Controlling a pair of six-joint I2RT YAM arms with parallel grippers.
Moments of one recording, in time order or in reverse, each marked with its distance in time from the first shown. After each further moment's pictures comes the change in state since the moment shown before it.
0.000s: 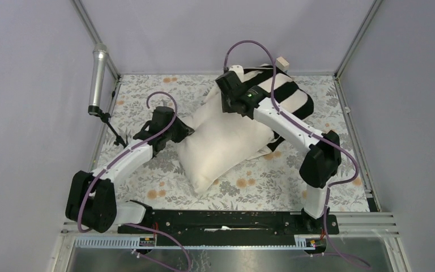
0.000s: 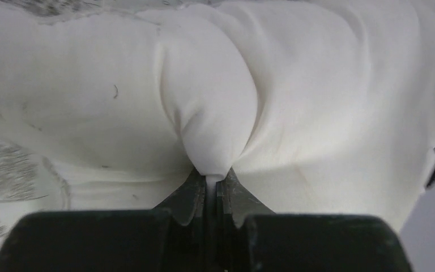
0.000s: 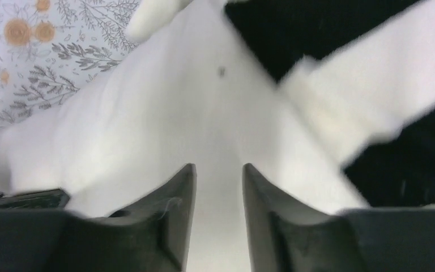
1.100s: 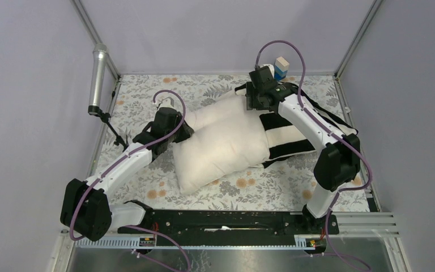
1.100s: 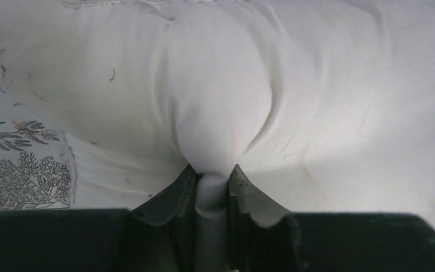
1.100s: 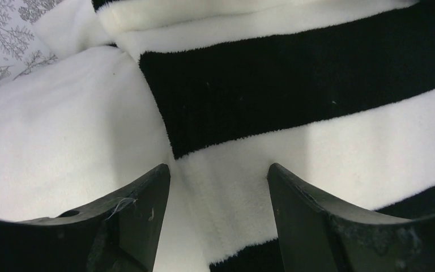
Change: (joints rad) left arm -0.080 -0.055 0.006 -0.023 -0.103 0.223; right arm -0.258 -0.146 -0.216 0.010 -0.090 -0.107
